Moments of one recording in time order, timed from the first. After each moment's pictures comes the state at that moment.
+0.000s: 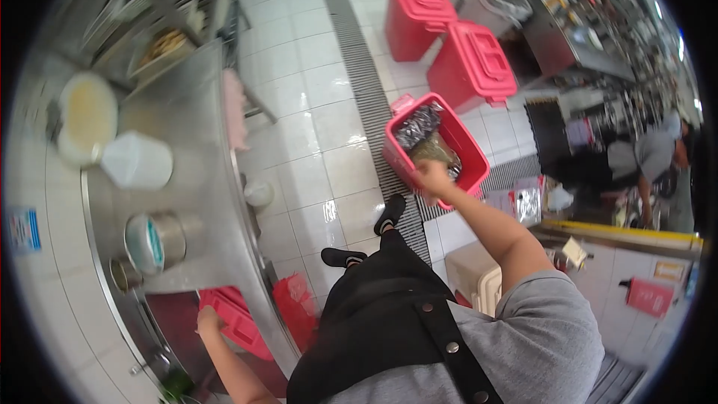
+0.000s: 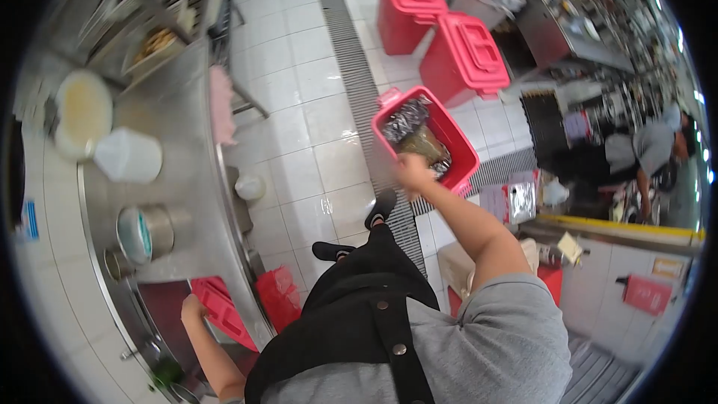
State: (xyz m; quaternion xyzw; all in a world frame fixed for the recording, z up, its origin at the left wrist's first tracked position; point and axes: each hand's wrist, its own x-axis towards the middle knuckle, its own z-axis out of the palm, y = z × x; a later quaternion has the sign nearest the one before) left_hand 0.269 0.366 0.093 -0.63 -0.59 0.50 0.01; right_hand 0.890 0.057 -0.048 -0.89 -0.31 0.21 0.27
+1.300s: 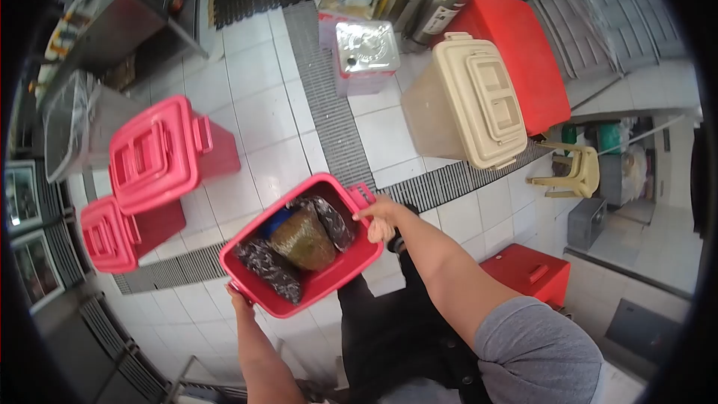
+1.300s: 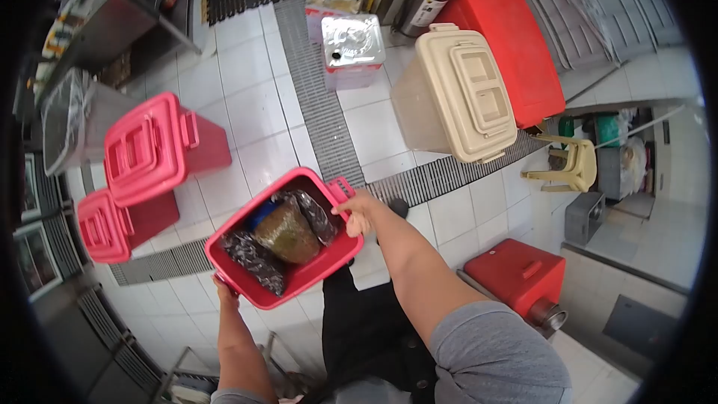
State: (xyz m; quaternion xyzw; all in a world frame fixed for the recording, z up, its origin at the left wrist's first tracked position) left_hand 1.153 0.327 -0.337 -0.68 -0.37 0.36 -0.53; right_hand 0.946 -0.208 -0.266 -0.37 0.55 0.28 0.70
